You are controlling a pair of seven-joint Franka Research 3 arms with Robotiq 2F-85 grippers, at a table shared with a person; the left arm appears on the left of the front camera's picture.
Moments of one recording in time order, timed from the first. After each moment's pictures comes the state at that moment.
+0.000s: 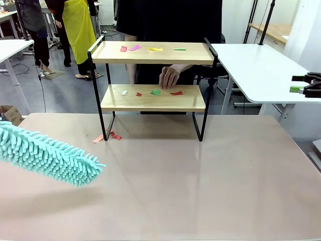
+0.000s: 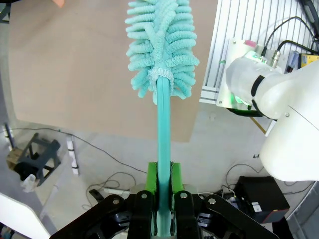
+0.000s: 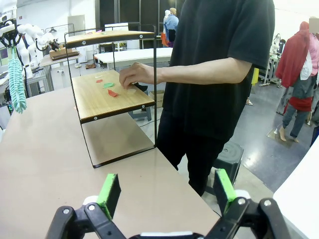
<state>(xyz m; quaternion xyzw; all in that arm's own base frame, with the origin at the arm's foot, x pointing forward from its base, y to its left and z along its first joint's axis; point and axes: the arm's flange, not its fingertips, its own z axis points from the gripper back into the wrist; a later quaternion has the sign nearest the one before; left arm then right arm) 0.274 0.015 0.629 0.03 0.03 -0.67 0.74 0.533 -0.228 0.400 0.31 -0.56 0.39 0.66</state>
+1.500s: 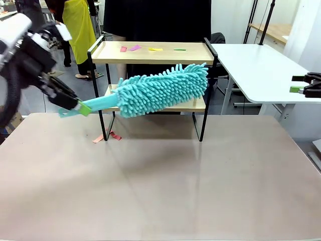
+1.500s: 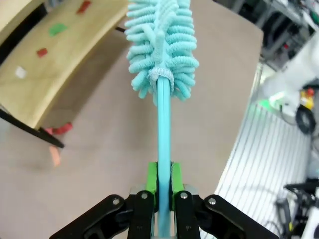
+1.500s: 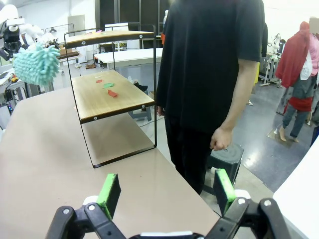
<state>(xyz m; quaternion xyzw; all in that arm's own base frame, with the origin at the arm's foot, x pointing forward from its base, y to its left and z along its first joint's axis) 0.322 -0.153 0.546 -0.22 -0.26 -0.48 0.81 0.533 -0.228 0.400 0.31 -0.56 0.39 0.66</state>
